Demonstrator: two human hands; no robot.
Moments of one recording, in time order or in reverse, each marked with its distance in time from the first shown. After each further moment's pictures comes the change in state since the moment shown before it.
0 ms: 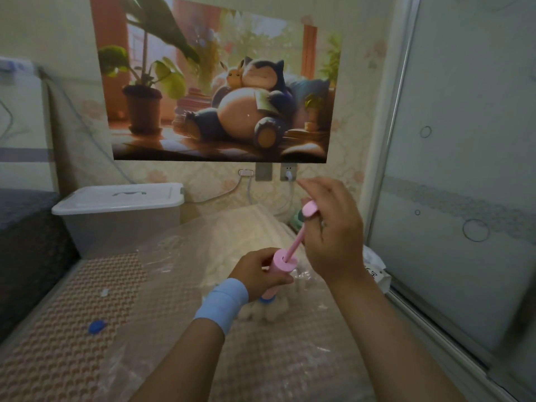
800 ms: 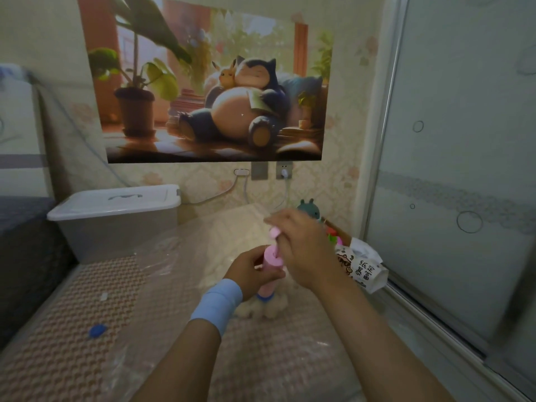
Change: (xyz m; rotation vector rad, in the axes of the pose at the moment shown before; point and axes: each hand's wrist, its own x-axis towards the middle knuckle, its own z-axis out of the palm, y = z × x) left_hand -0.004 -0.006 -0.003 -0.080 0.024 -0.032; right_hand -0.024 0.004 0.020 -0.054 -0.484 0.087
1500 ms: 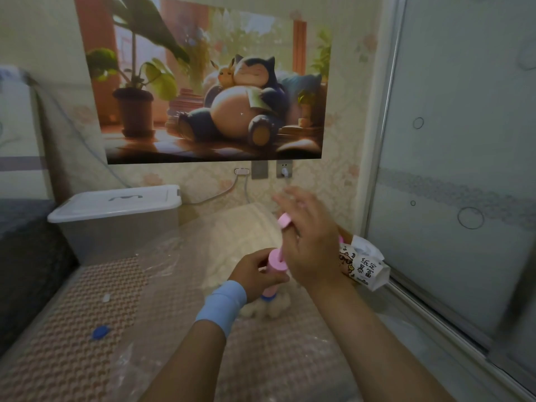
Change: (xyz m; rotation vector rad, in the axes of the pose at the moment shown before) left_hand -0.002 -0.001 0.003 -0.048 -0.012 0.004; right_hand 0.004 -0.021 -0.001 0.032 0.373 -0.031
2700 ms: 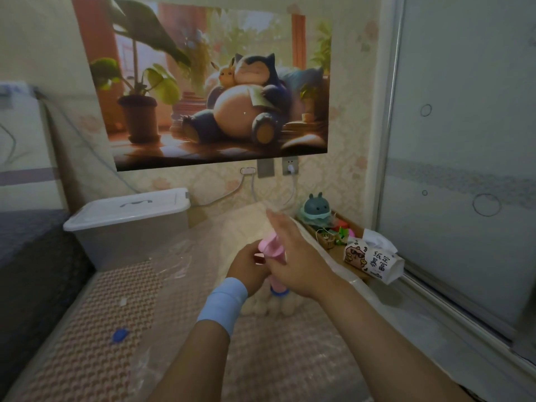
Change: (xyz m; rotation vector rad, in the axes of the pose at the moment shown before) left_hand -0.015 0.027 -0.021 0.051 0.118 -0.051; right_hand -0.038 0.029 0.043 0.237 -0.590 0.298
